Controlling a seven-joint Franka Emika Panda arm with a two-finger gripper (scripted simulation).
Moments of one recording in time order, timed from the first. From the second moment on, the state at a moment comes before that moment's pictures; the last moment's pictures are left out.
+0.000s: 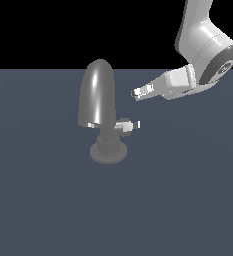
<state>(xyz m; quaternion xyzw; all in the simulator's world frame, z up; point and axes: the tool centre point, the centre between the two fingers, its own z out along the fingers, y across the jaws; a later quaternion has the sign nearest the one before) -0.010 -0.059 0.223 -0.51 0.55 0.61 0.27</state>
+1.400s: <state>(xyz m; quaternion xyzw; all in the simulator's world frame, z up) -0.038 -0.060 0.165 -0.40 0.58 0.65 0.29</state>
